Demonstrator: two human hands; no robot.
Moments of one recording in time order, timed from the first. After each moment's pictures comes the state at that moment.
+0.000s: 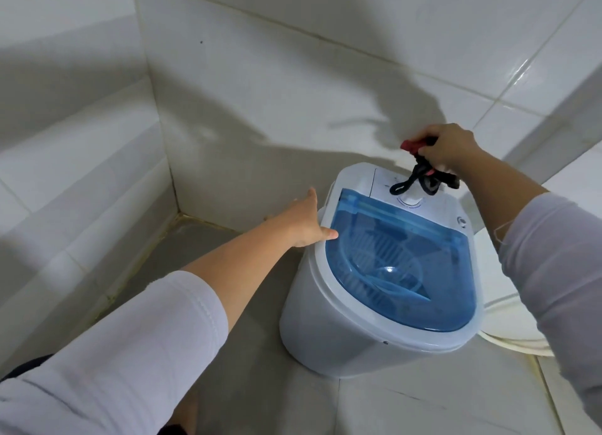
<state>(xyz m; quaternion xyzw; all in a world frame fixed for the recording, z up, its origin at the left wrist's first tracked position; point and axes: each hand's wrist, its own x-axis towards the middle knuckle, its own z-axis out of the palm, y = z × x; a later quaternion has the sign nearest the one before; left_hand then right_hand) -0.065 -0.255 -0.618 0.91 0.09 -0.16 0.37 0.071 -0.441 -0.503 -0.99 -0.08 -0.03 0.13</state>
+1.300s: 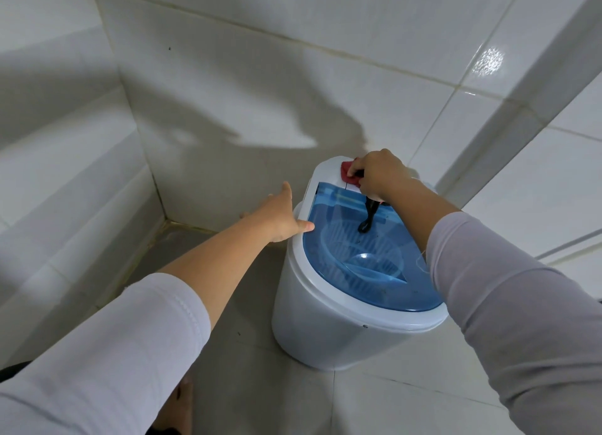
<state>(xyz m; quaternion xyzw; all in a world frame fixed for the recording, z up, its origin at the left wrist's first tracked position) -0.063 -0.257 -0.624 0.92 0.12 -0.13 0.34 0.037 -0.422 -0.554 -0.98 -0.19 0.01 -0.03</state>
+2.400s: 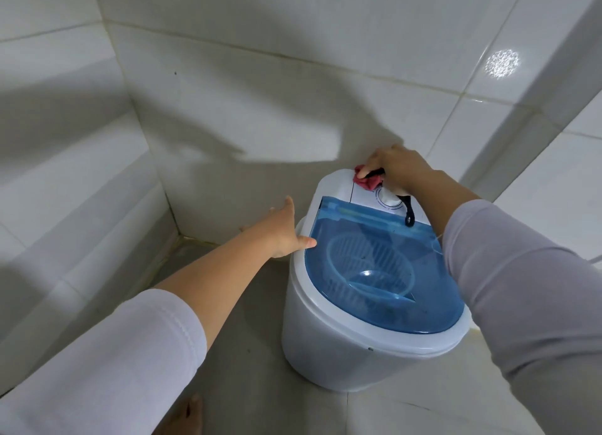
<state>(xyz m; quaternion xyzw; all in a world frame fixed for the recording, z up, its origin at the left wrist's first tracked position) -0.067 -0.261 -0.610 0.94 0.13 -0.15 0.28 0.082 -0.448 -0.542 -0.95 -0.30 0.01 -0.05</state>
